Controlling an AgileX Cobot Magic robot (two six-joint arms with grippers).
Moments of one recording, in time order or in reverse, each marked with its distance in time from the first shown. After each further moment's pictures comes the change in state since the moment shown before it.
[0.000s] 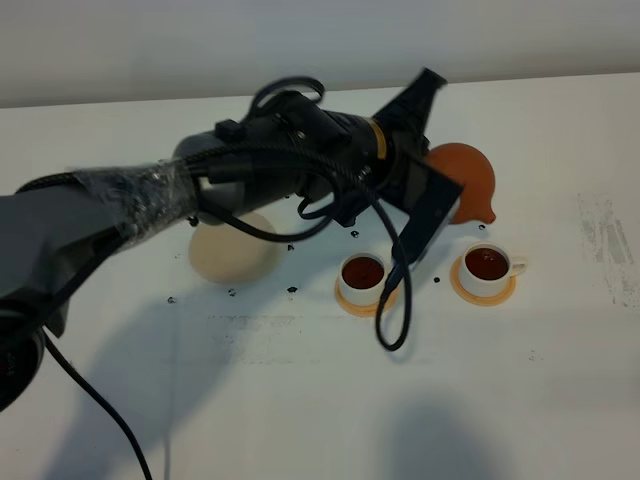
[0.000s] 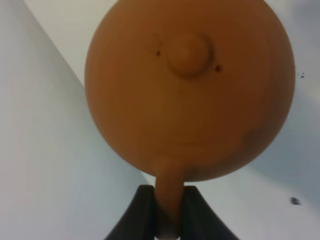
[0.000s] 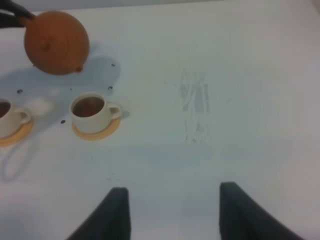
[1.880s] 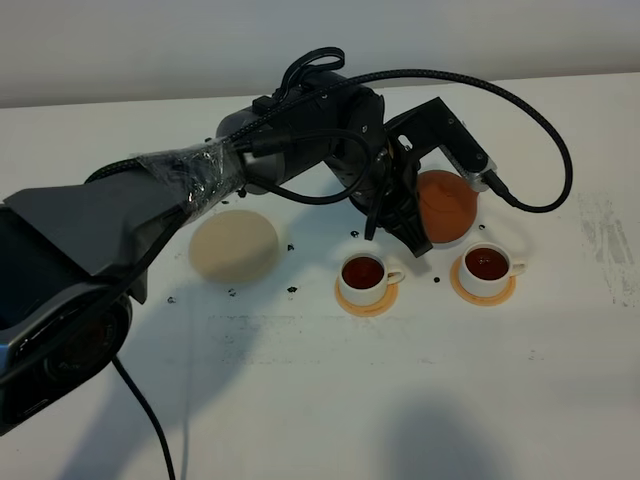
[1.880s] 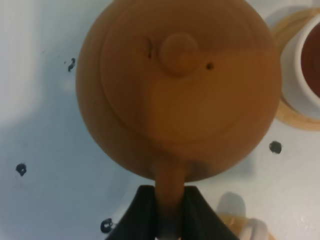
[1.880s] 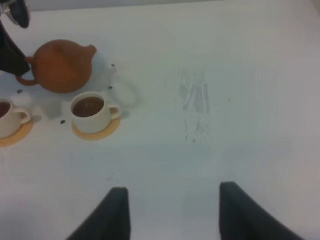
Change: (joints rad) left arm 0.026 0.190 -0.295 -0.221 0.502 -1.027; right arm 0.000 0.000 0.000 0.000 -0.001 0.000
